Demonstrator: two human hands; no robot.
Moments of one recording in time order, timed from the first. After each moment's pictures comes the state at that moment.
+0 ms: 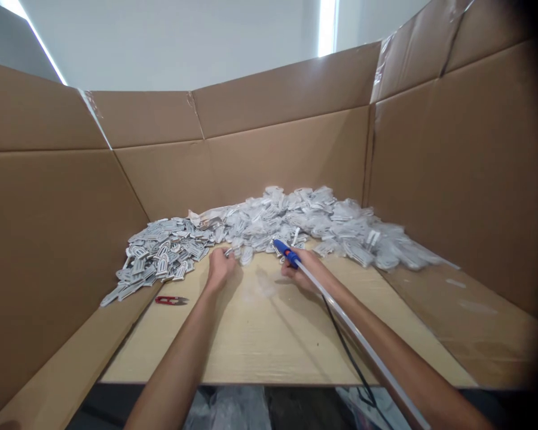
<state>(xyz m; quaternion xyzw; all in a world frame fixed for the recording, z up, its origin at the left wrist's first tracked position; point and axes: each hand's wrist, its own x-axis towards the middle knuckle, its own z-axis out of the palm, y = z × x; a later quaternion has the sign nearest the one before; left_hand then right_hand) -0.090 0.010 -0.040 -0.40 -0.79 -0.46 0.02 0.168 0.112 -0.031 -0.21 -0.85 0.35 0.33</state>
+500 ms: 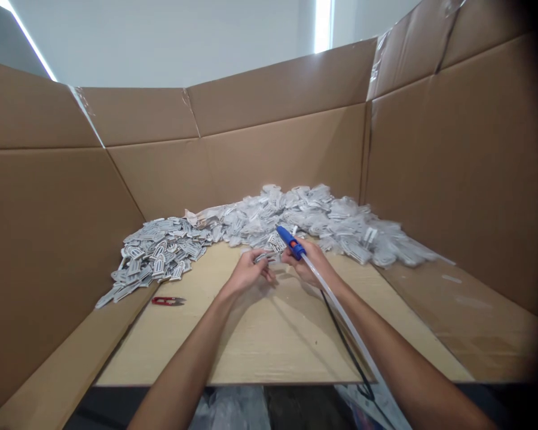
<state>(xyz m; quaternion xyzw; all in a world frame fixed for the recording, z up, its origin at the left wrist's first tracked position) -0.004 0.018 -0.027 -0.50 -0.56 -0.55 -0.37 0.170 0.114 -0.021 -0.19 -0.81 0.34 0.44</state>
